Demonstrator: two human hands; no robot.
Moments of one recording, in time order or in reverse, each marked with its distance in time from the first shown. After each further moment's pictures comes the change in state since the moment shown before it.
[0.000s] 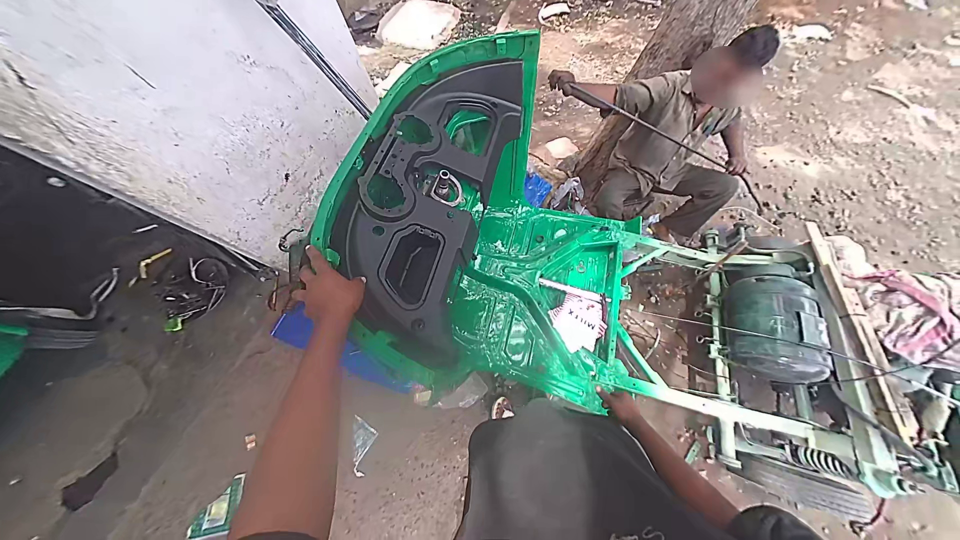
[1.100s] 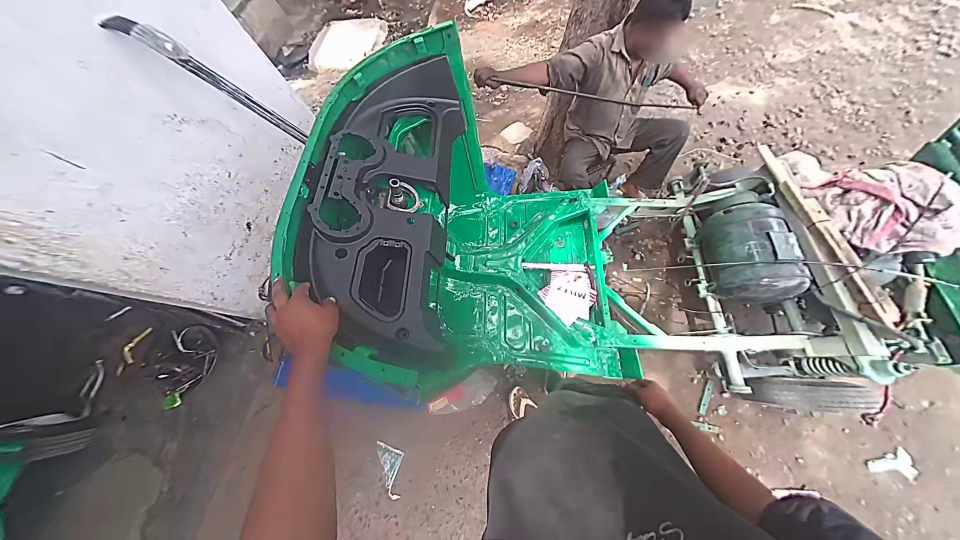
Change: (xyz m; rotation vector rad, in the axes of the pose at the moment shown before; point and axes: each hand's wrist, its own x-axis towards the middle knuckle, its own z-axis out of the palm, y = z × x) left_hand -0.003 -0.006 0.004 0.084 0.081 0.330; right_hand -0.052 0.082 0.005 0.151 0.064 0.090
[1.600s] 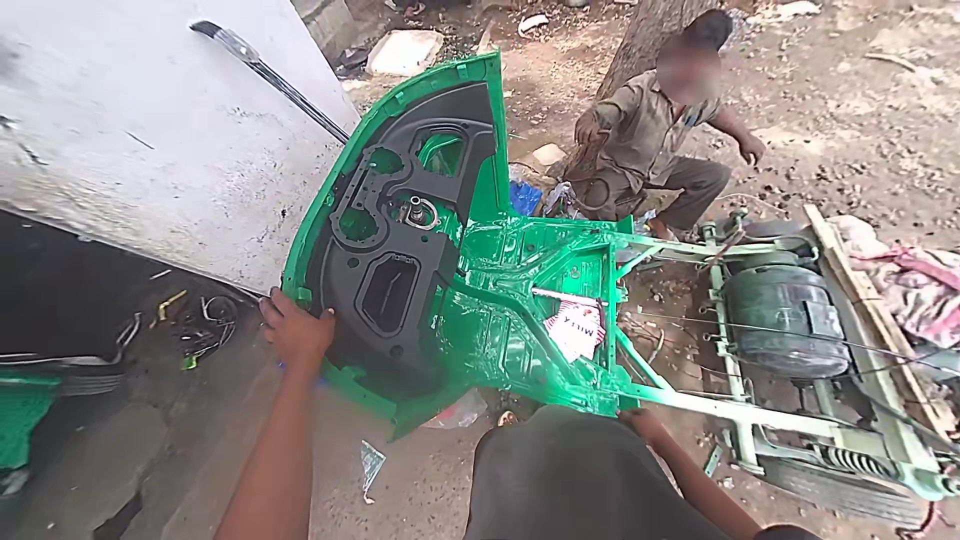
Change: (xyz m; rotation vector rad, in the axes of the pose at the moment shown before) left_hand -0.004 0.016 -0.001 -0.020 0.060 -0.274; right_hand 0.069 -0.037 -0.048 -0.032 -0.139 -0.027
